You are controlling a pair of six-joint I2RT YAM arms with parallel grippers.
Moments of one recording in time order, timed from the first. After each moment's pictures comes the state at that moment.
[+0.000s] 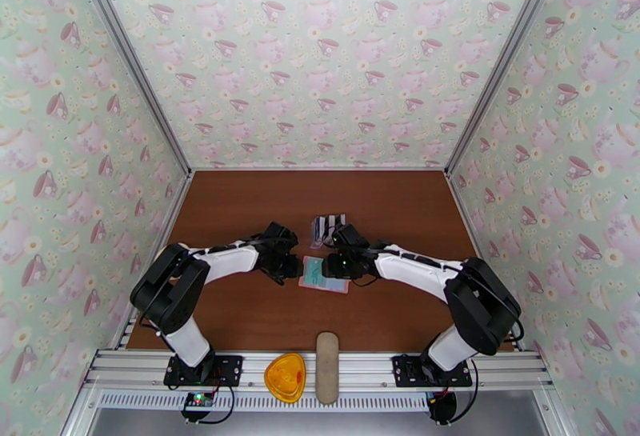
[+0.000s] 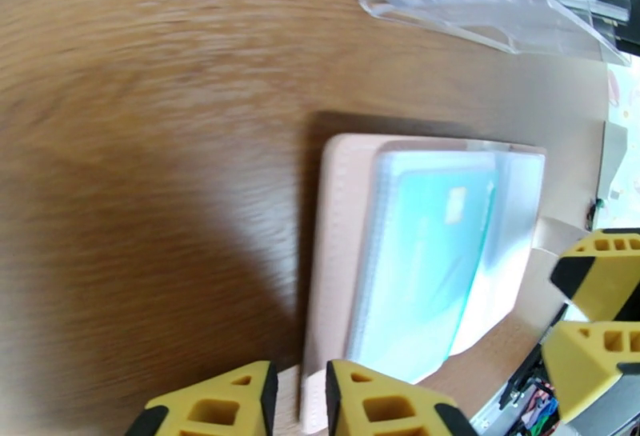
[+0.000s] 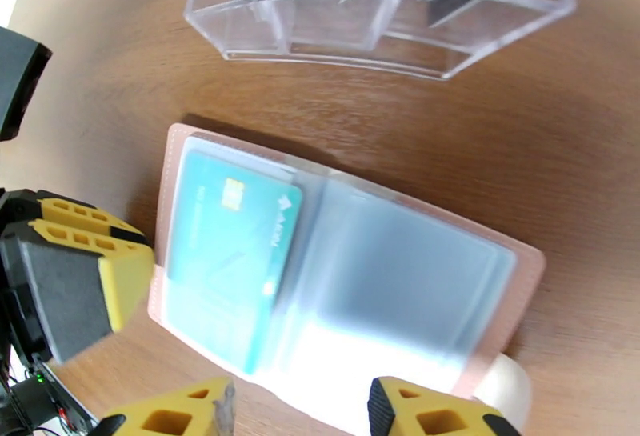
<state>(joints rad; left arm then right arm) -0.54 1.71 0.88 -0.33 0.36 -0.58 0.72 1.58 0.93 -0.44 -0.12 0.61</state>
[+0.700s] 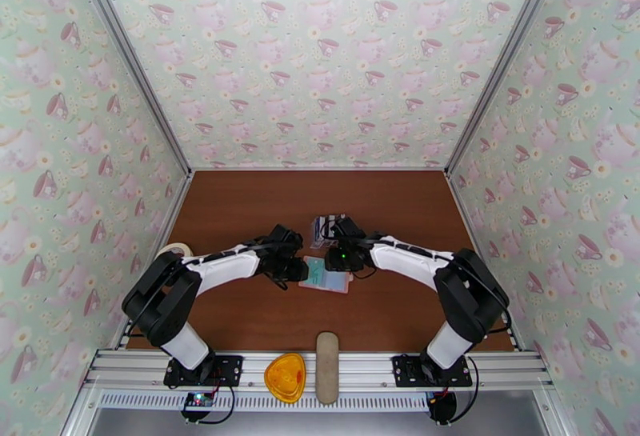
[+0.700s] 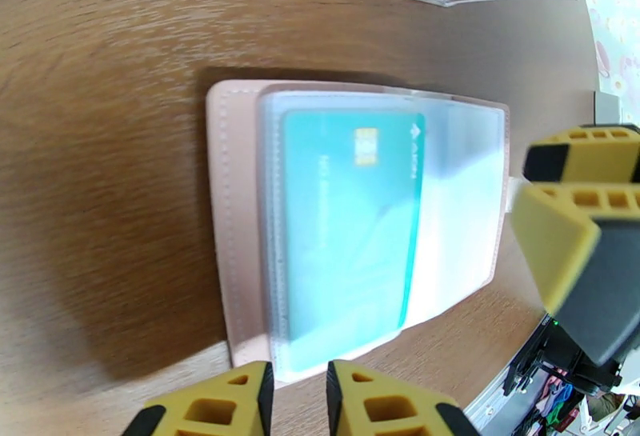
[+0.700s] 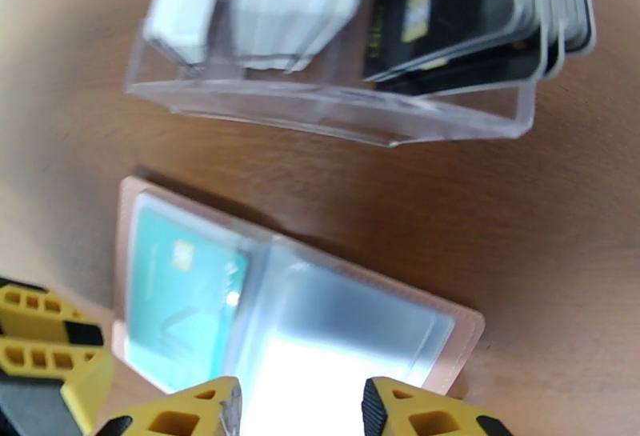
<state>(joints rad) -0.63 1.65 0.88 -0.34 0.34 -0.60 0.68 1.69 1.03 -0.49 -0.07 0.54</state>
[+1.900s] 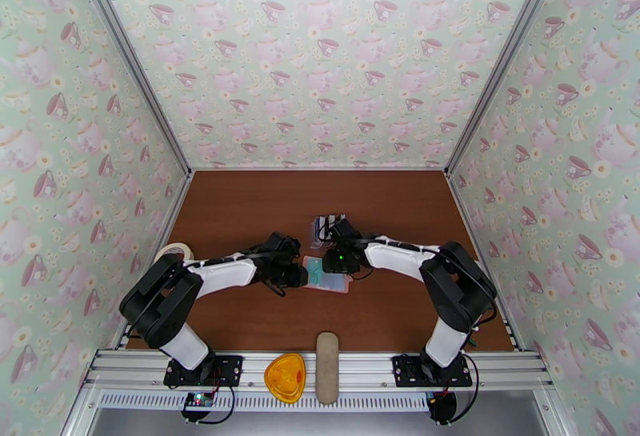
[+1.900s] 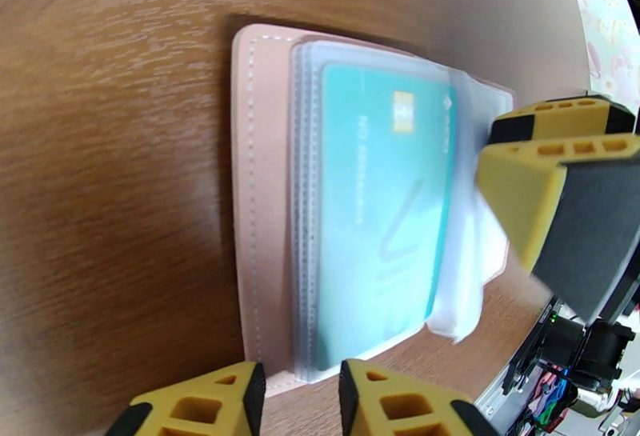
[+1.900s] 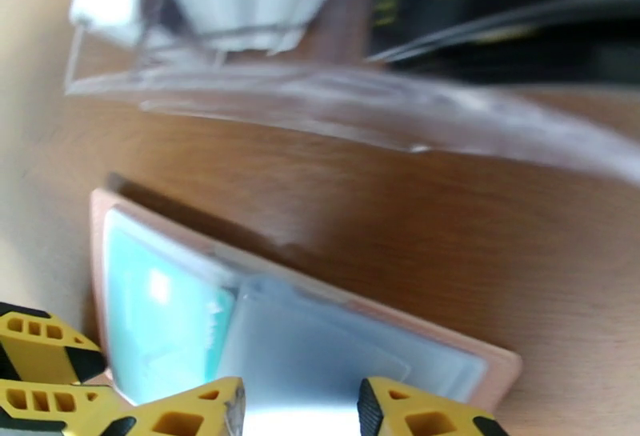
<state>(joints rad) -0.63 1.63 0.75 -0.18 0.38 -0.63 0.70 1.76 1.01 -0.40 -0.14 0.56</state>
